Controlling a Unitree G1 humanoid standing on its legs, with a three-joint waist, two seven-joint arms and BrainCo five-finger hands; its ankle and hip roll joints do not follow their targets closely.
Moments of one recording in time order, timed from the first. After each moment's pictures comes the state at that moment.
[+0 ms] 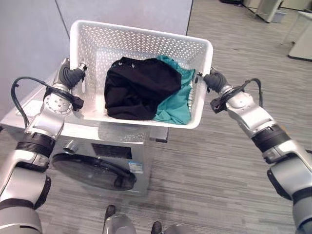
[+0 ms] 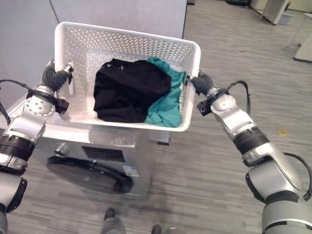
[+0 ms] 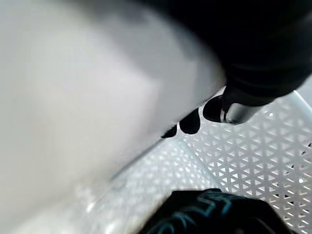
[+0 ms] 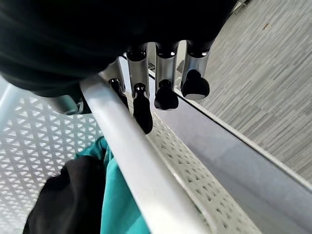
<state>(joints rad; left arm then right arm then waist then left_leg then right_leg) -0.89 0.86 -0.40 0.63 -0.20 0.01 0.19 -1.01 -0.67 0.61 0.54 0.42 0.13 -0.04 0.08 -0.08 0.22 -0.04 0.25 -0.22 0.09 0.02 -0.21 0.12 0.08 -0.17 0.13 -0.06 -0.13</state>
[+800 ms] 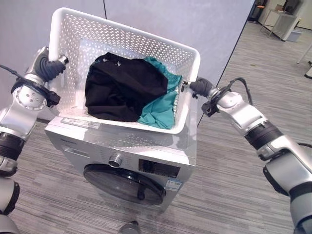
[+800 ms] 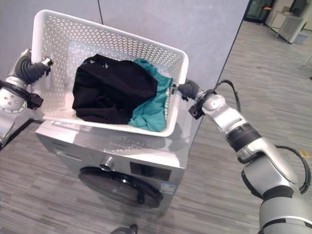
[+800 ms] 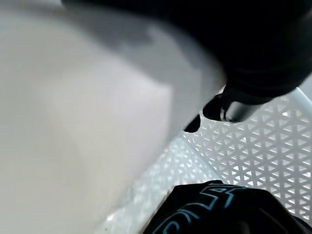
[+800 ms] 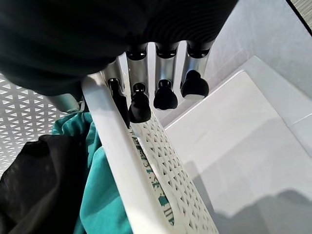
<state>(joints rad) -0.87 1.10 -0.47 0.49 -0.18 0.03 0.13 -1.07 -0.67 0.71 0.55 0.41 0.17 0.11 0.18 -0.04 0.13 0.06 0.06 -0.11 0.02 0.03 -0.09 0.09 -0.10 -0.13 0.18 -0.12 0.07</state>
